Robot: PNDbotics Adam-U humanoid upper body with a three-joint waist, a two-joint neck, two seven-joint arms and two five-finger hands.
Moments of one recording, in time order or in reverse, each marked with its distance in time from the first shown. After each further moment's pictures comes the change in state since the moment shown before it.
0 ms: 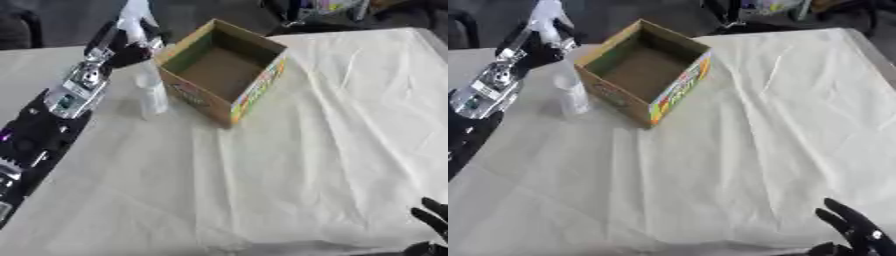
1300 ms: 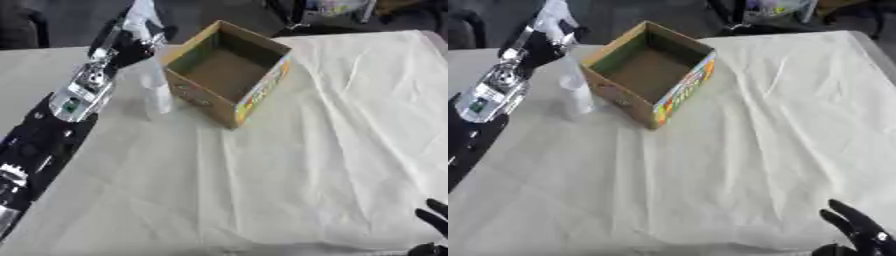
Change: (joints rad) left arm 0.022 -0.019 0.019 -0.064 0.025 -0.001 0.037; right arm 0.000 0.000 -0.007 0.000 0.000 0.002 0.002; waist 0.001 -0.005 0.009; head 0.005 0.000
